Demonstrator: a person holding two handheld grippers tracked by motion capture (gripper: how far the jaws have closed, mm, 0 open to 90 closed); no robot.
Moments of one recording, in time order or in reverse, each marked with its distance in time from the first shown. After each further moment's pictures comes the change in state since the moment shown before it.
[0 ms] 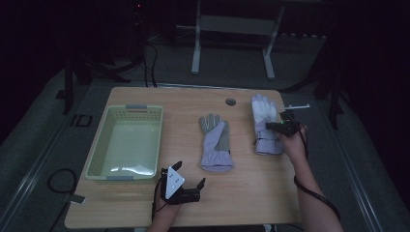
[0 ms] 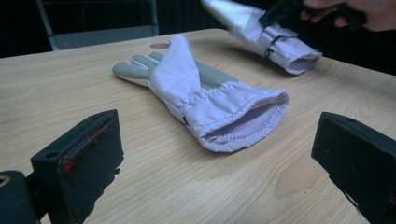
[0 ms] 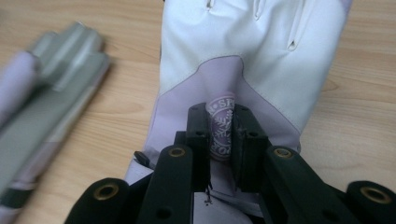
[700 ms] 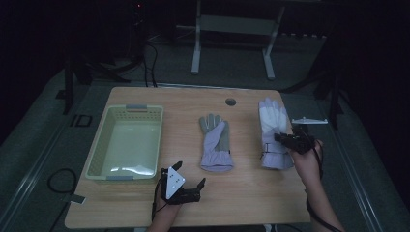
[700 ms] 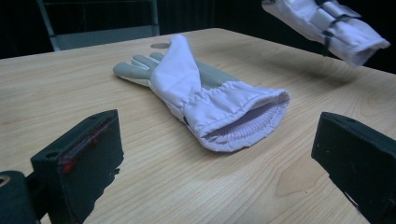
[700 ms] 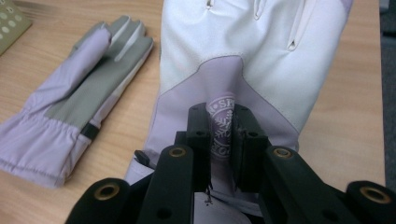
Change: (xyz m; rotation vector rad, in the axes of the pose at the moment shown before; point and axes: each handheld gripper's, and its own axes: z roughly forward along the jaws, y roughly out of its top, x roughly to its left) left arm -0.001 0.000 0.000 0.001 0.005 0.005; right arm 0.037 -0.042 -0.078 -0.069 -0.025 -0.042
